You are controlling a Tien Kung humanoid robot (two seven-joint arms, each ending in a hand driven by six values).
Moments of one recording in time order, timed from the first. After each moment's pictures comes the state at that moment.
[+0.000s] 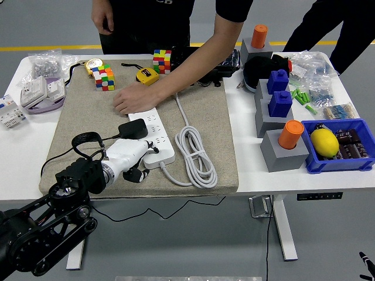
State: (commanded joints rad) left arm -0.33 0.26 -0.84 -1.47 2.16 -0.17 0.40; right arm 0.17 -0.14 1.79 0.18 -1.52 0.02 -0.12
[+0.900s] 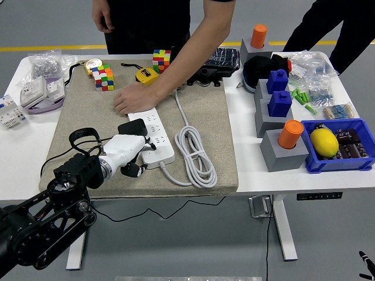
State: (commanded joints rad) left arm -0.35 0.26 -0.89 -1.48 2.17 -0.18 0.39; right arm 0.17 -0.14 1.79 0.18 -1.52 0.02 -0.12
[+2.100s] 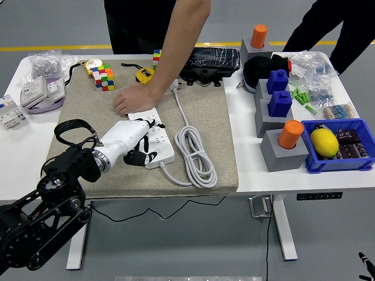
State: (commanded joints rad) left arm -0.32 0.27 -0.93 -1.54 2.12 -0.09 0.31; right arm 0.17 -0.14 1.78 0.18 -1.51 0.01 -0.12
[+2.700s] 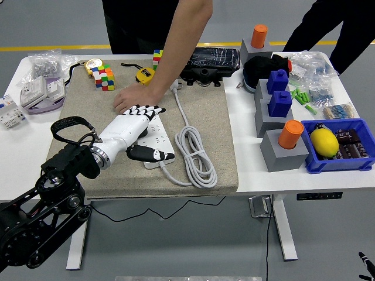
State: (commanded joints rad) left arm -0.33 0.28 -0.93 -1.56 2.14 -0.09 0.31; right arm 0.17 -0.14 1.79 0.18 -1.52 0.01 -0.12
